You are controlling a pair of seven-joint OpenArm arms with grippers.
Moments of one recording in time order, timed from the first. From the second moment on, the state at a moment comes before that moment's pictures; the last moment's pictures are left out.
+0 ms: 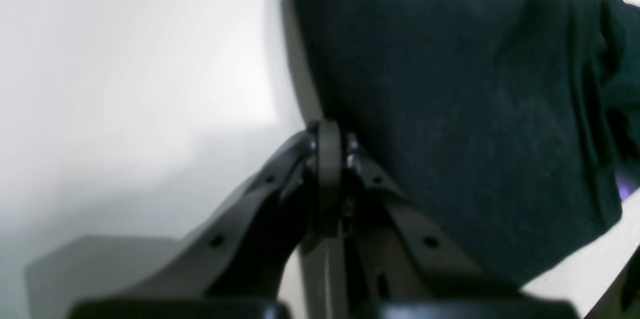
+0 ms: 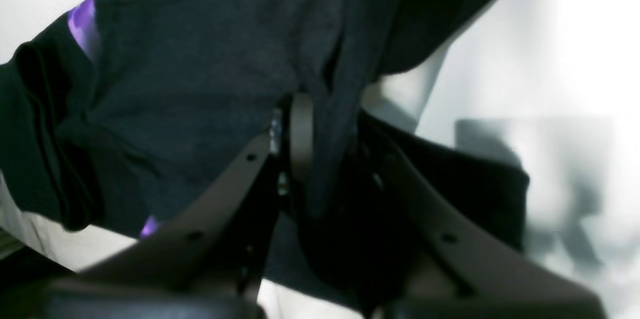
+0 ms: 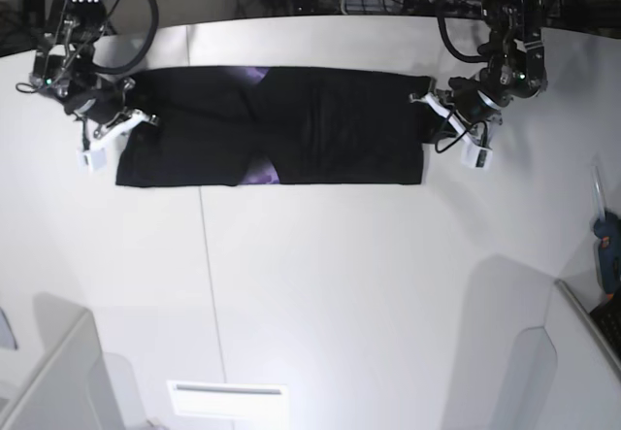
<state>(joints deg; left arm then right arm) 15.5 -15.6 -7.9 87.5 -35.2 -23.3 41.9 -12.1 12.7 22.5 89.0 42.5 17.0 -61.2</state>
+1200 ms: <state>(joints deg) 11.6 -15.5 0.1 87.5 -35.4 -17.1 43.0 -8.9 7.9 -8.2 112.8 43.0 -9.6 -61.6</state>
